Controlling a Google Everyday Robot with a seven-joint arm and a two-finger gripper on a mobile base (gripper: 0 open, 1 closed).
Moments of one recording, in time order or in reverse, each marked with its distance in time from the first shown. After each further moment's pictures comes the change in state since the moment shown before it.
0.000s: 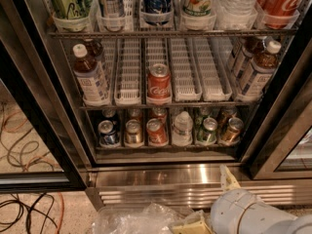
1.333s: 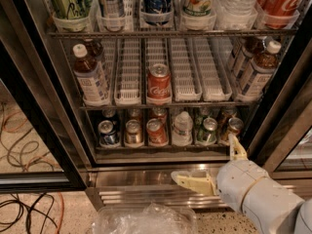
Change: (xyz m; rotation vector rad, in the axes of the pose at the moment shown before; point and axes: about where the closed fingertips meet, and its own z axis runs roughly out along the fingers) arm -0.050 -0.070 0.022 0.119 -0.344 0.148
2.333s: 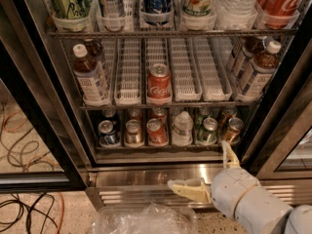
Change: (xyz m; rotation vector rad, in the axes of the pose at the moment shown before) arm 0.026 0.008 0.012 -0.020 -0.014 -0.026
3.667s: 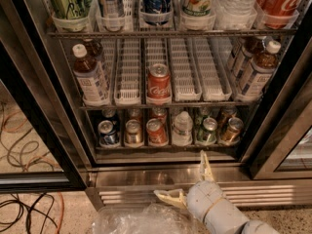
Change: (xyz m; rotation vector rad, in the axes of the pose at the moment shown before) arm 0.067 0.025 0.068 0.047 -0.100 -0.155
